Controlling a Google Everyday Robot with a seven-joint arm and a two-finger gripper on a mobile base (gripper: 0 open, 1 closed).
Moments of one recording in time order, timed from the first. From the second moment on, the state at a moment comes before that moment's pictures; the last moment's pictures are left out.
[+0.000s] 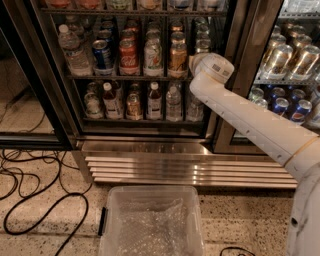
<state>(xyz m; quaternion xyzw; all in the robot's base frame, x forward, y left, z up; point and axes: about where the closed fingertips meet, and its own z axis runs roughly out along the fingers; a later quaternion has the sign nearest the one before) 0.886 -0.181 0.845 0.03 0.79 -0.04 0.61</state>
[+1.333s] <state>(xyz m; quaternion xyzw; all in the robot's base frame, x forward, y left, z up) 0.883 -0.169 0.851 0.02 0.80 -0.04 0.60</state>
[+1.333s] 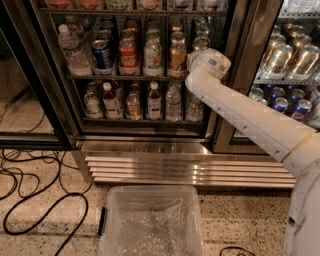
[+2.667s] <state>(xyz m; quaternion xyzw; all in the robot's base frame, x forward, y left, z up) 0.865 -0.159 0.871 0.02 0.81 -0.05 0.59</state>
